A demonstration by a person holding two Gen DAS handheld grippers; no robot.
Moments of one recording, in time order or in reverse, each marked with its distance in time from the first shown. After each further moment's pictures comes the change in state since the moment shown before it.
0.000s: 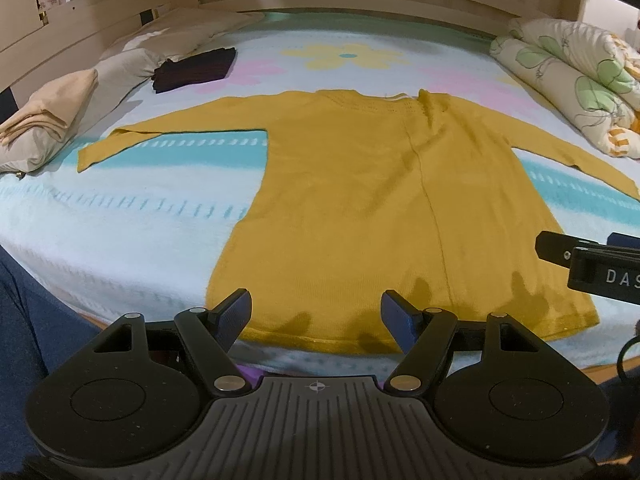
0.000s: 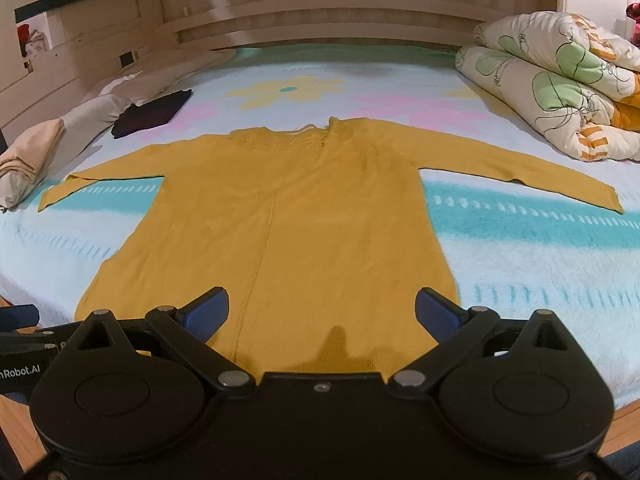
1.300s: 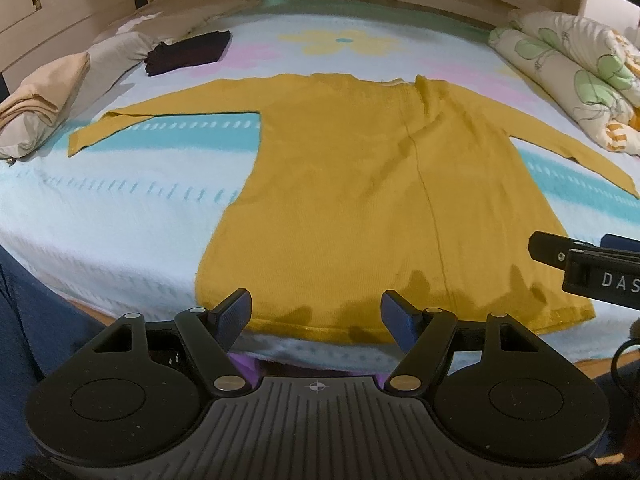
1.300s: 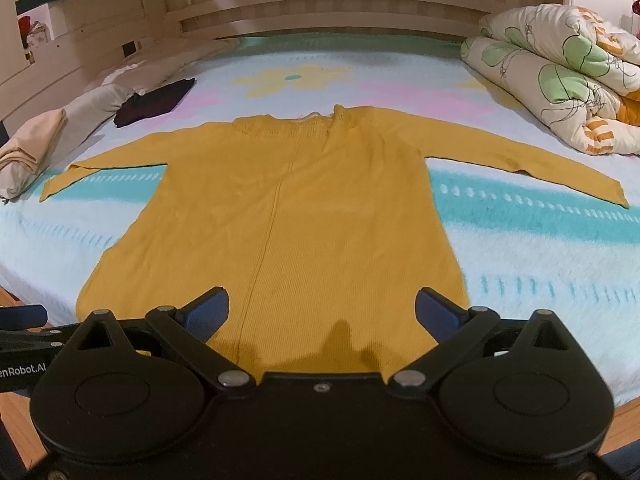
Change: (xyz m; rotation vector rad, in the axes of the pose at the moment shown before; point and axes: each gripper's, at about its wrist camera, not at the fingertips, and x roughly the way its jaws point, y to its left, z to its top) left arm 0.008 0.000 -0.002 -0.013 0.048 -0.024; right arm 0.003 0.003 0.001 -0.005 0.040 0.006
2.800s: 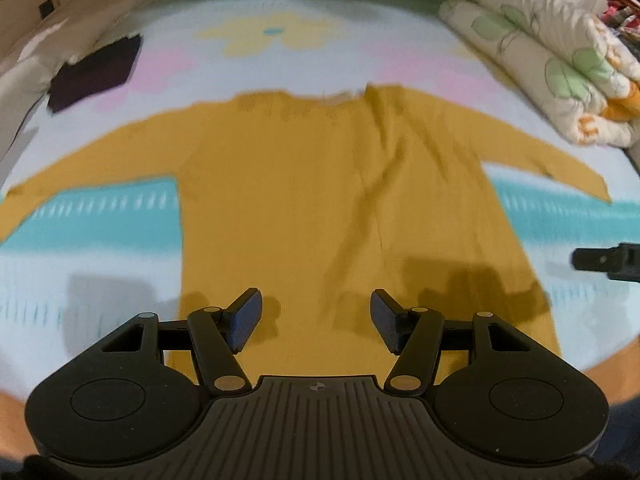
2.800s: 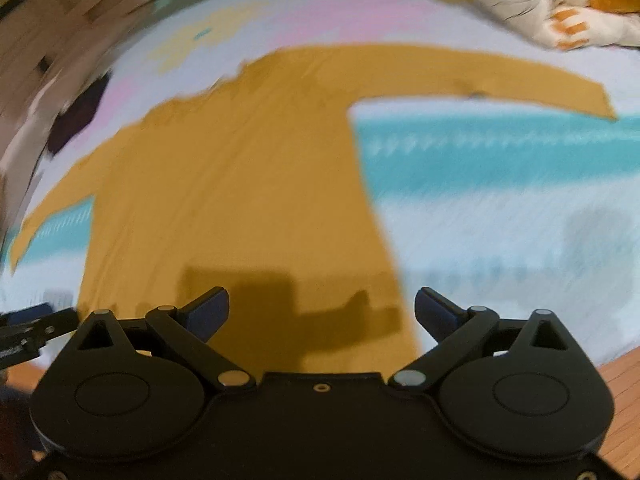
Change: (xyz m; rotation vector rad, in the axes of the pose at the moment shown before) left arm 0.072 -0.013 0.144 0.128 0.115 -0.181; right arm 0.047 -0.105 0.086 0.310 0.274 -0.059
